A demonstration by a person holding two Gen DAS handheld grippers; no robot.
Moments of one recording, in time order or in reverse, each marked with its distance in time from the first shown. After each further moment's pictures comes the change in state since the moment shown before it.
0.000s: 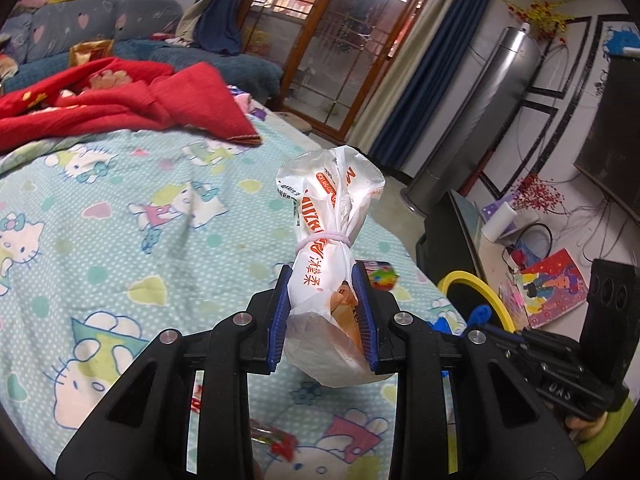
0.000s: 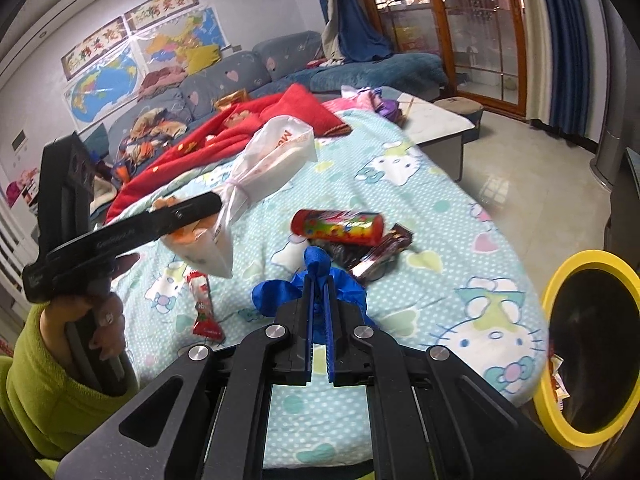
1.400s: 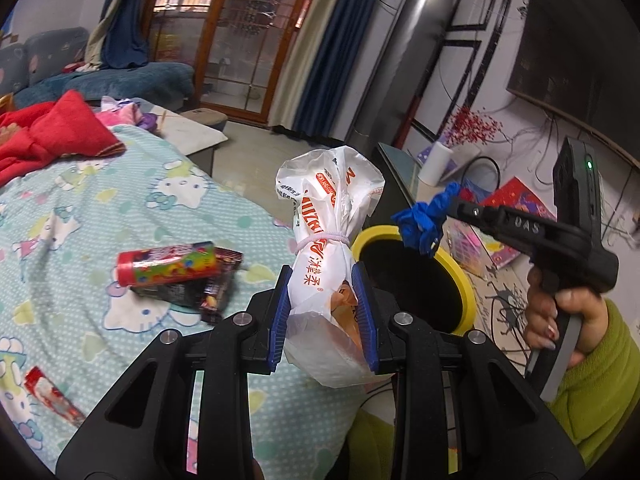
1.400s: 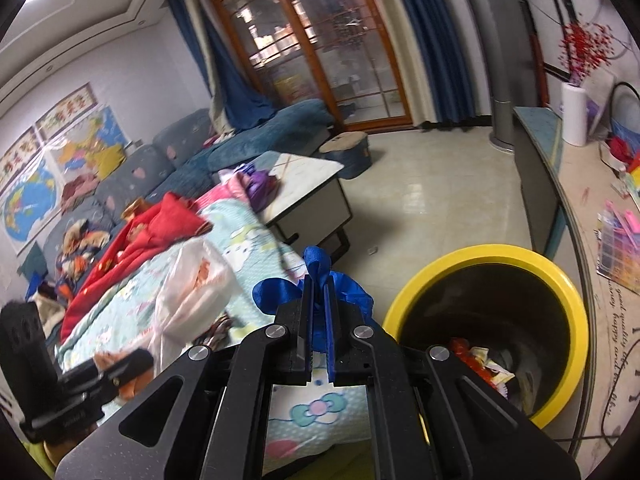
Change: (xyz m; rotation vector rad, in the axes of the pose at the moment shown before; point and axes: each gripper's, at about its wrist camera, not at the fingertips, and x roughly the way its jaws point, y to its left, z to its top) left arm 0.046 -0.129 -0.032 0.249 0.086 -0.175; right arm -0.084 -0.140 0.005 0.331 -0.228 -0.252
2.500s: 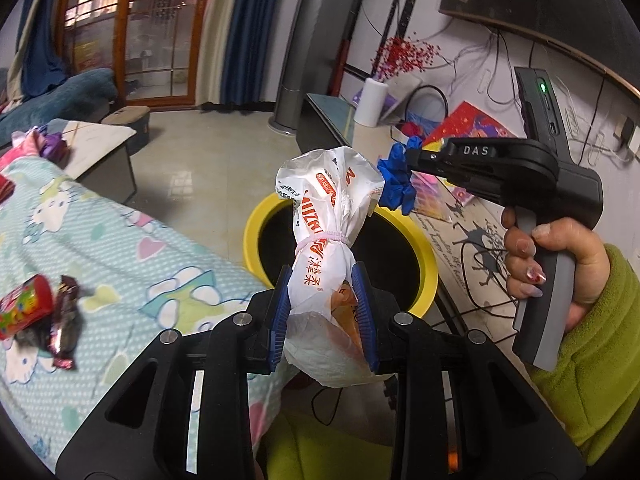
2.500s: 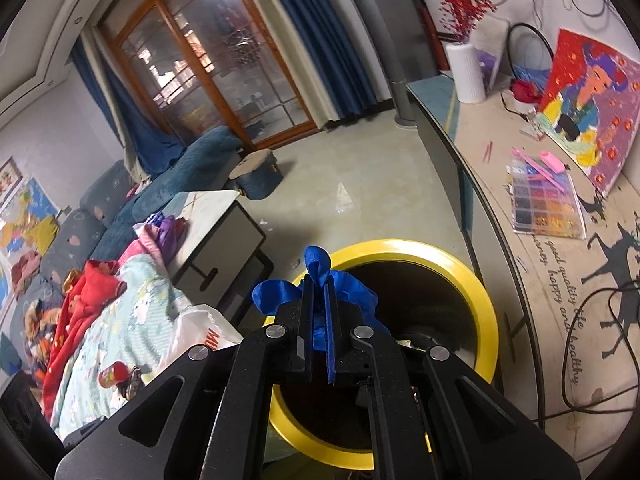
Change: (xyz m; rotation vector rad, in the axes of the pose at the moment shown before) left arm 0.095 -0.098 -0.011 0.227 0.153 -0.142; right arm -0.017 -0.132 -0.003 0.269 -0.045 -0.228
